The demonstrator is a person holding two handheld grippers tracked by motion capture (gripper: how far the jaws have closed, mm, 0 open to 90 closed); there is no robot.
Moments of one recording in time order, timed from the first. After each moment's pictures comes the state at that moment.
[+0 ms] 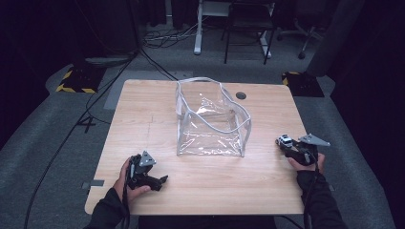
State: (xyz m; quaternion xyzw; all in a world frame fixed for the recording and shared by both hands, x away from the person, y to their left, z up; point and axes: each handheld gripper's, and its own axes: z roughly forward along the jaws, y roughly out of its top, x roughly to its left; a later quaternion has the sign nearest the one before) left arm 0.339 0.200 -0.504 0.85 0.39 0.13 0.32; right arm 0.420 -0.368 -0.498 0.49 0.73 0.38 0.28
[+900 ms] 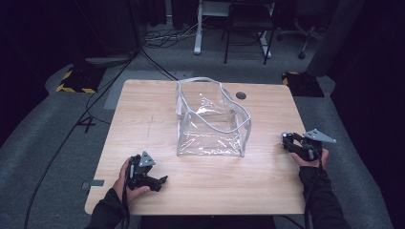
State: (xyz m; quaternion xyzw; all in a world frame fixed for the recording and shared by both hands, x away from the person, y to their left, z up) left arm 0.338 0.201 -0.504 0.85 0.39 0.14 0.32; right arm 0.422 -0.370 -0.474 0.48 0.72 0.40 0.30
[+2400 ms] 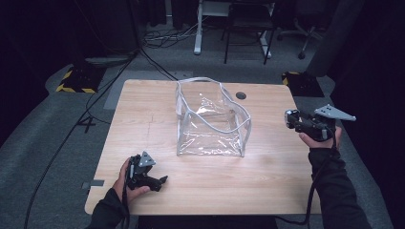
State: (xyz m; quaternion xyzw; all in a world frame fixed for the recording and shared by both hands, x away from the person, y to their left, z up) left arm 0.338 0.202 -0.504 0.85 0.38 0.14 0.32; right arm 0.428 -0.352 -0.364 0.43 0.72 0.46 0.31
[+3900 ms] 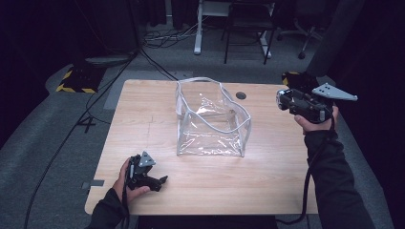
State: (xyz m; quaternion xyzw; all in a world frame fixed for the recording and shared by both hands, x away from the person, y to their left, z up) left arm 0.338 0.201 -0.504 0.85 0.39 0.14 0.32; right arm 0.441 -0.313 -0.303 0.39 0.71 0.51 0.31
